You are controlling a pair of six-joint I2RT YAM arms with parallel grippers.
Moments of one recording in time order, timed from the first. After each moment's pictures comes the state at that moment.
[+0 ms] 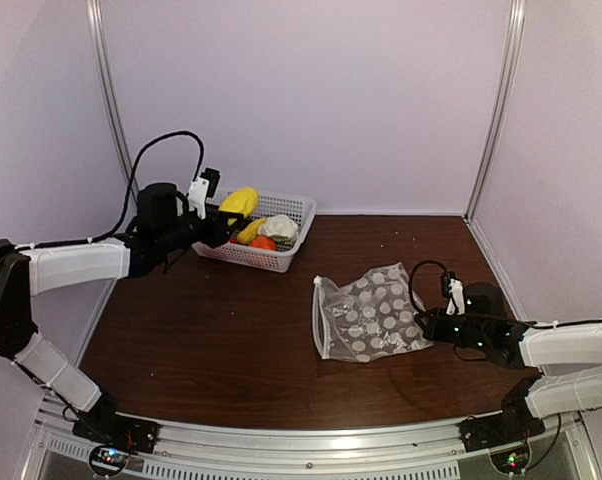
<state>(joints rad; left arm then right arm) -0.48 1.48 0.92 0.33 0.19 -0.03 0.50 1.08 0.23 0.30 -0.06 0.63</state>
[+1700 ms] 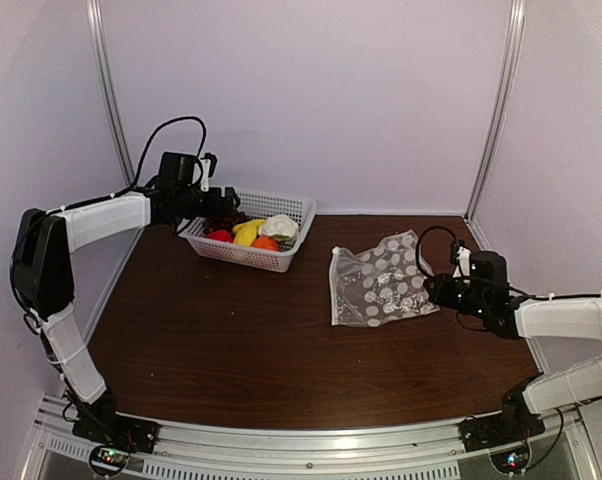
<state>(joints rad) -0.37 1.83 1.44 -0.14 0.05 -0.15 0.35 1.20 0.39 0.33 -0.07 0.56</state>
